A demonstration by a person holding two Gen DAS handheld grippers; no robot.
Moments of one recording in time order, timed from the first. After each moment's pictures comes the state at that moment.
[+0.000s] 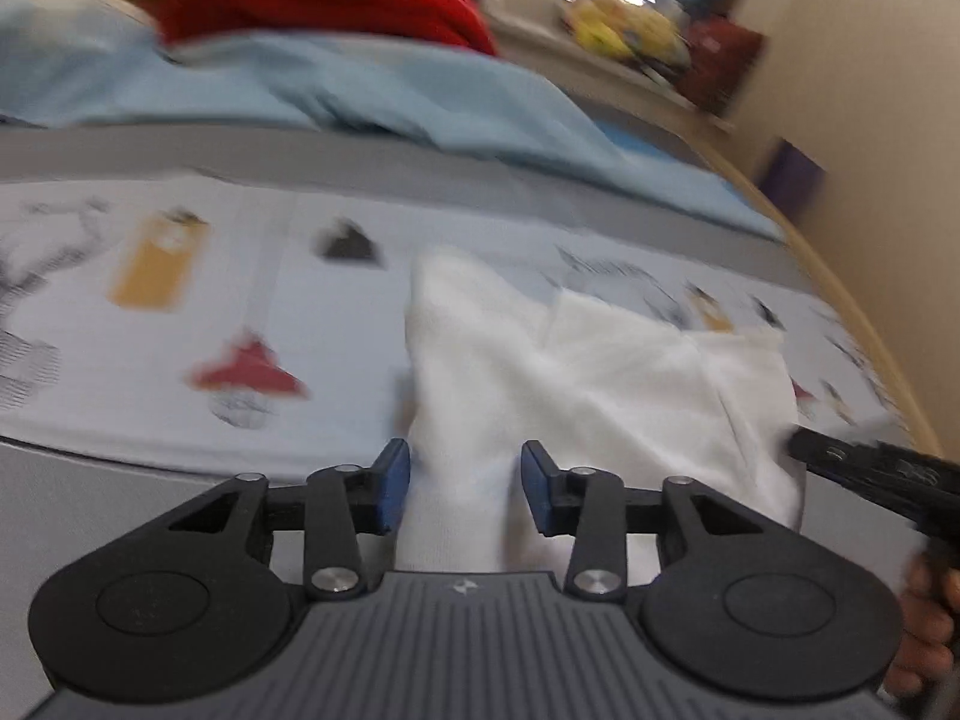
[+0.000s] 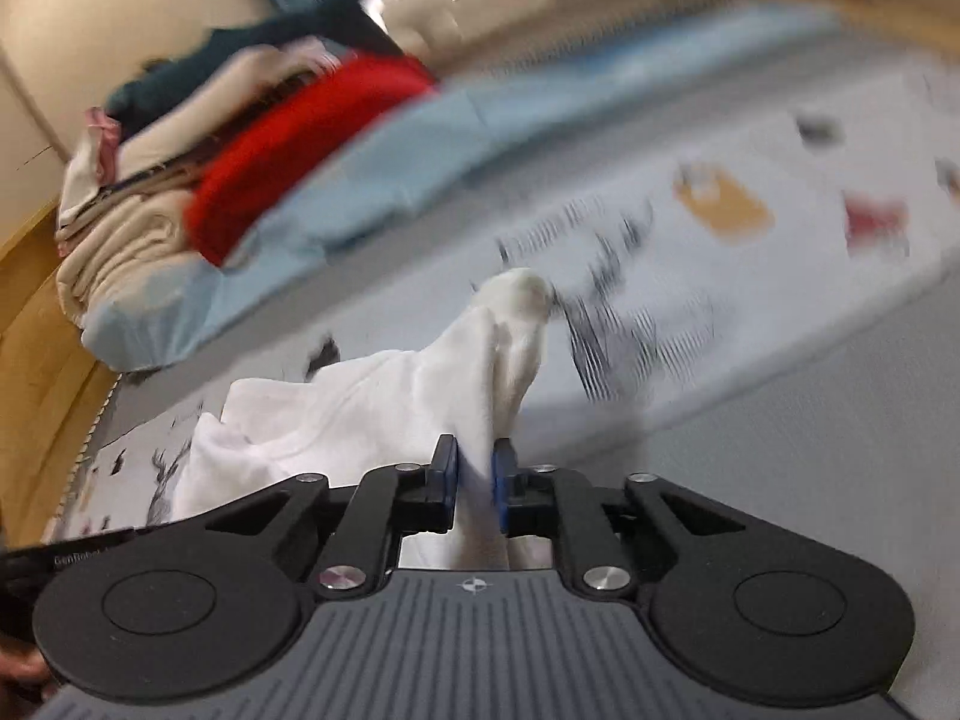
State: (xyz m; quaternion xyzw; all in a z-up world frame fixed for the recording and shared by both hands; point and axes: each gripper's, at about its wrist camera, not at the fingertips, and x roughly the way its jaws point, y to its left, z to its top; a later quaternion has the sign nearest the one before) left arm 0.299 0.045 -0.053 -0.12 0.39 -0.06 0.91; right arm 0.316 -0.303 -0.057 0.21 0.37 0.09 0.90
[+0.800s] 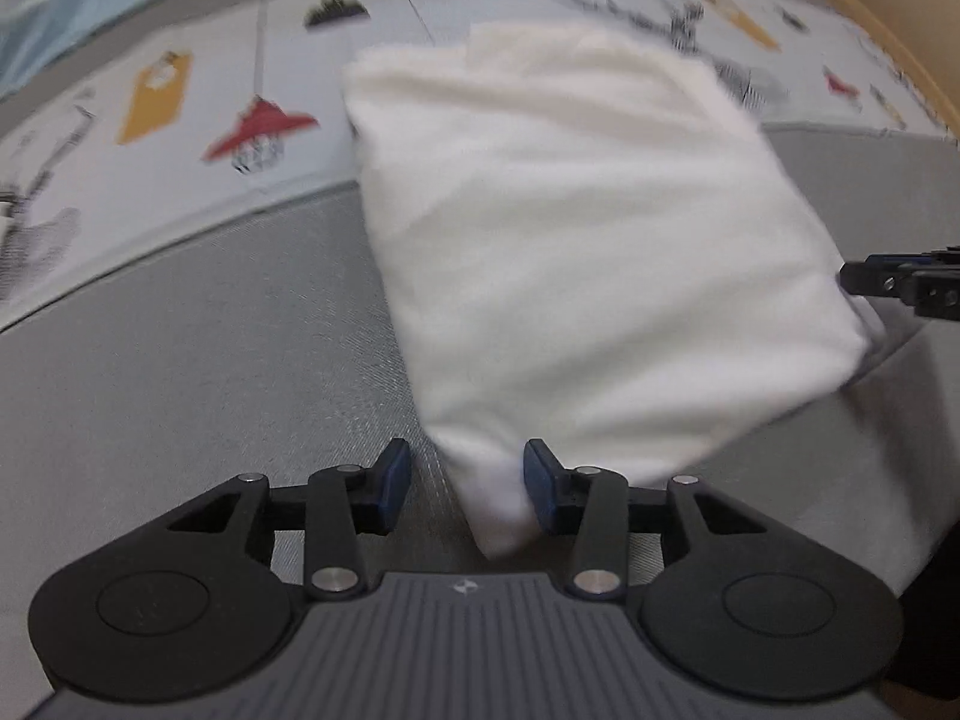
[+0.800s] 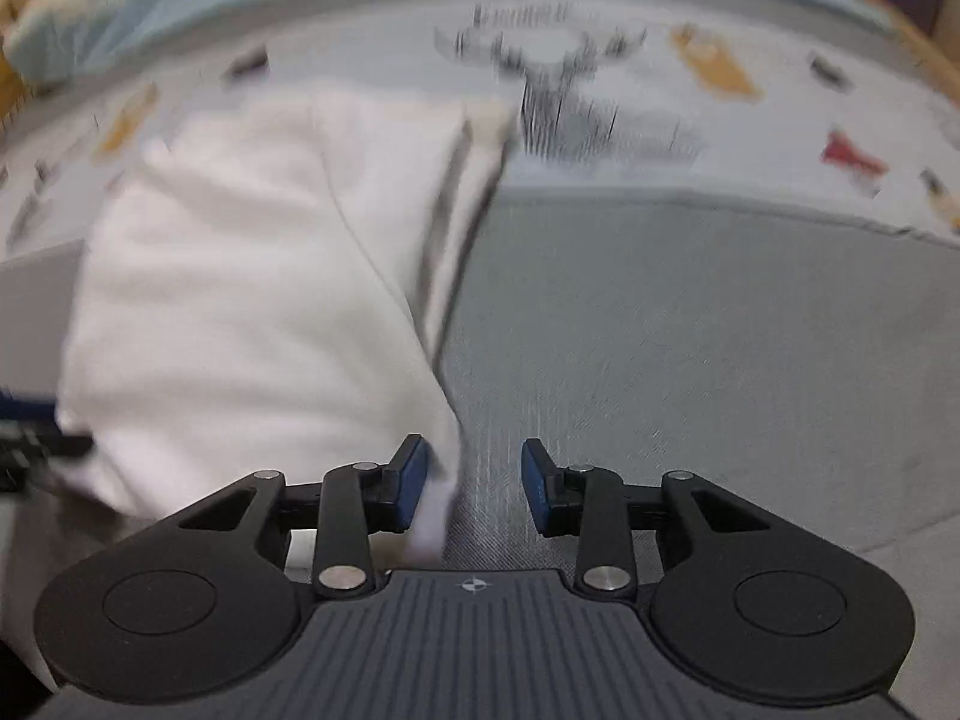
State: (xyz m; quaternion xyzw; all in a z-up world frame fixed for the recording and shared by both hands) left arm 0.226 0.008 -0.093 0.05 0.56 -0.08 0.83; right arm 0.272 -0.282 -0.080 0.03 0.52 0.09 0.85
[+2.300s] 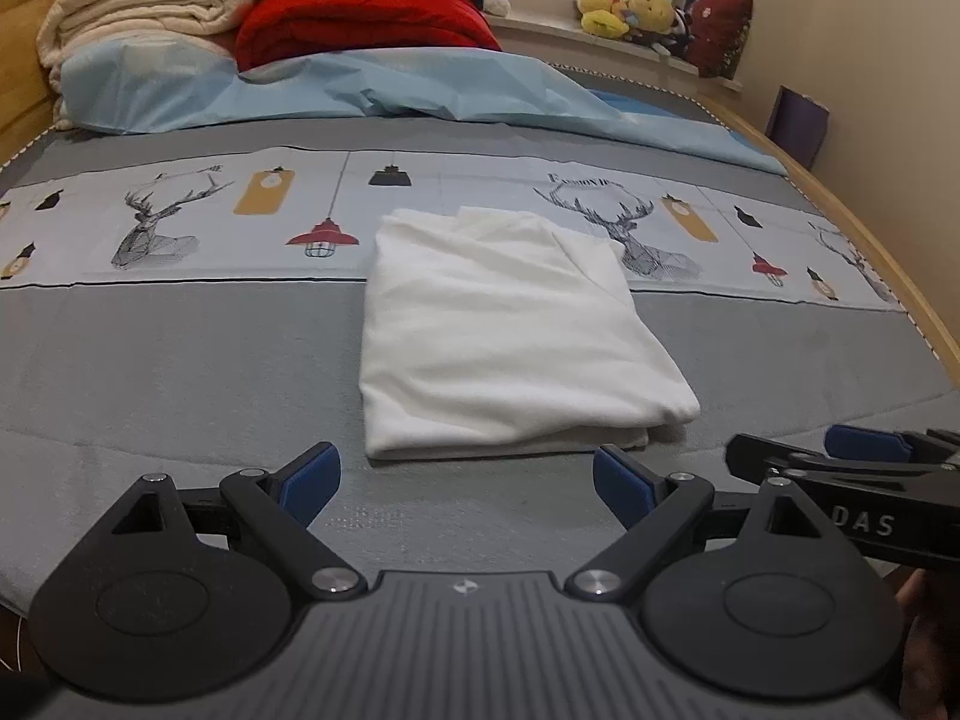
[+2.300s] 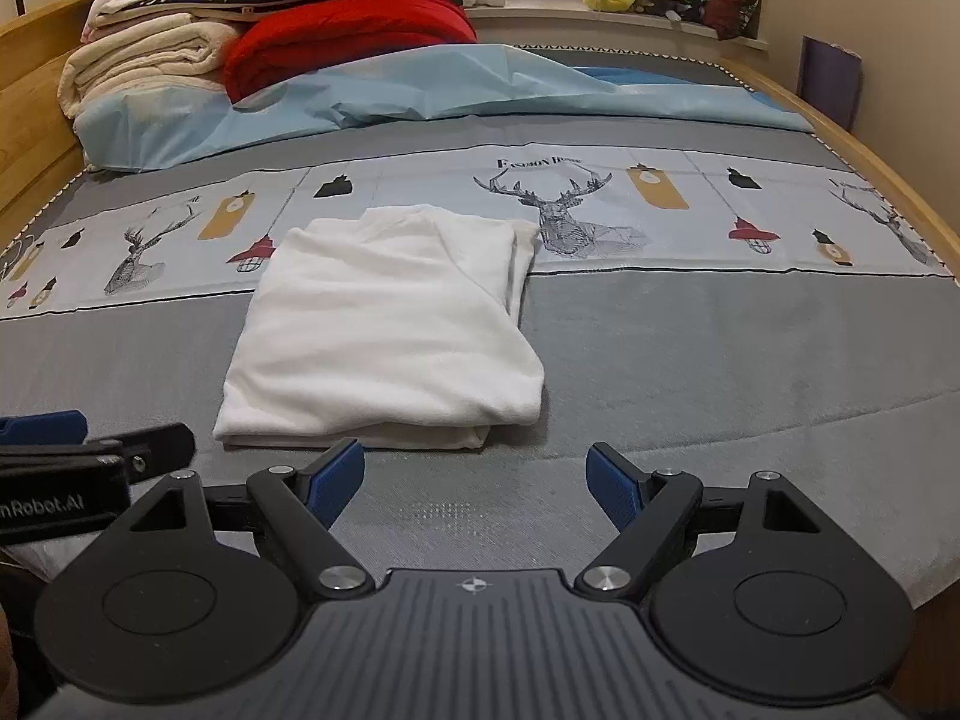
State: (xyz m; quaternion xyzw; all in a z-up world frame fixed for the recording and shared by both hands) left arm 0.068 -0.045 -0.014 -0.04 0.40 -0.01 0.92; right arm 0.118 -0.247 -0.008 0.01 0.42 0.07 0.90
